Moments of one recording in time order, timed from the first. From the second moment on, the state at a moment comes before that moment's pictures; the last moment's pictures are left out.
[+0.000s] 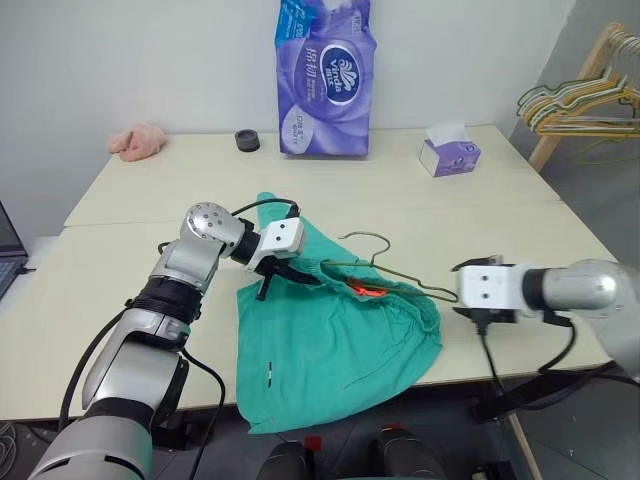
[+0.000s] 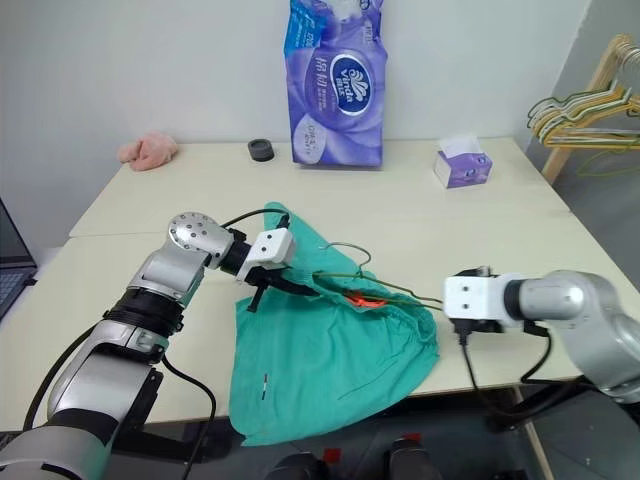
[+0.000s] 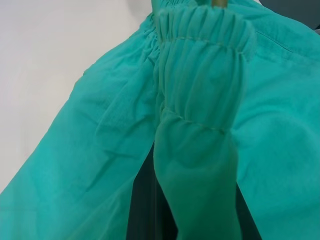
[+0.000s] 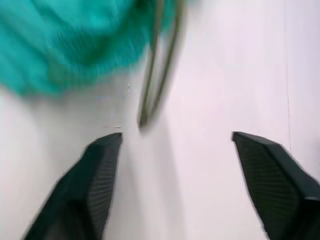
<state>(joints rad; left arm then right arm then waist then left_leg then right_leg) -0.85 0.57 -0.29 0.58 -0.04 -0.05 -1.54 -0.21 -1.15 0.14 -0.41 -0.02 0.44 0.96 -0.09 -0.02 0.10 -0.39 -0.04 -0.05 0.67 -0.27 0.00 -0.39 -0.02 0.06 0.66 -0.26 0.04</state>
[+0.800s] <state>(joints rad) -0.86 0.57 -0.29 0.60 -0.04 -0.05 -1.52 0.05 -0.46 -0.03 -0.58 0.33 1.04 0.47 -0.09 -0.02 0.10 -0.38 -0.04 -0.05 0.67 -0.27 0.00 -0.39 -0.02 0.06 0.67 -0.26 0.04</state>
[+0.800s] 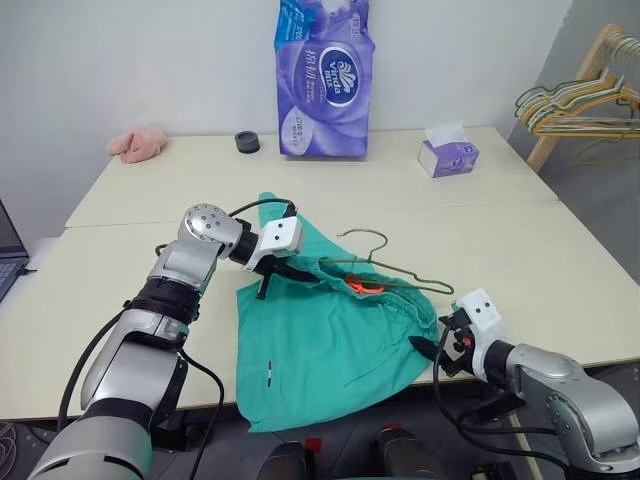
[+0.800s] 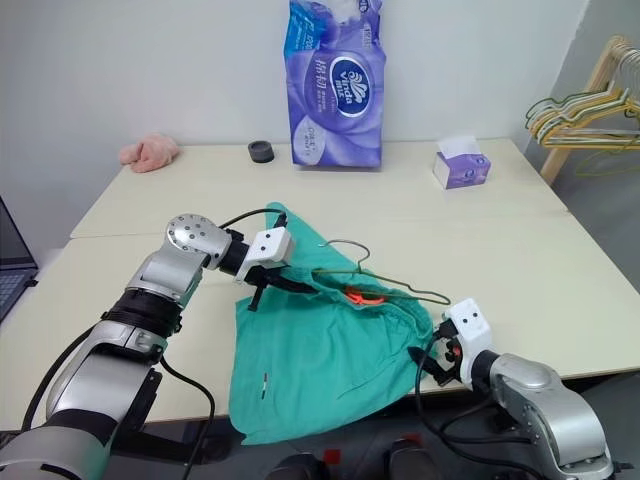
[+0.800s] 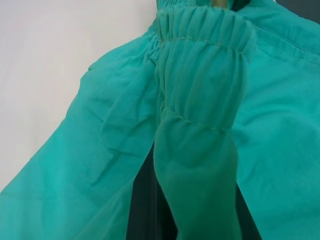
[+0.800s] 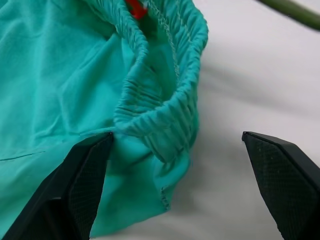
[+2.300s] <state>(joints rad) -0.84 0.66 -0.31 0.52 -0.06 0.02 -1.57 0.03 -0.56 -0.26 -0.59 0.54 1.08 0.44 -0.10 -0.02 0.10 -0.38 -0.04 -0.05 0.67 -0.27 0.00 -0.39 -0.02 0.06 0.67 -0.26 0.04</state>
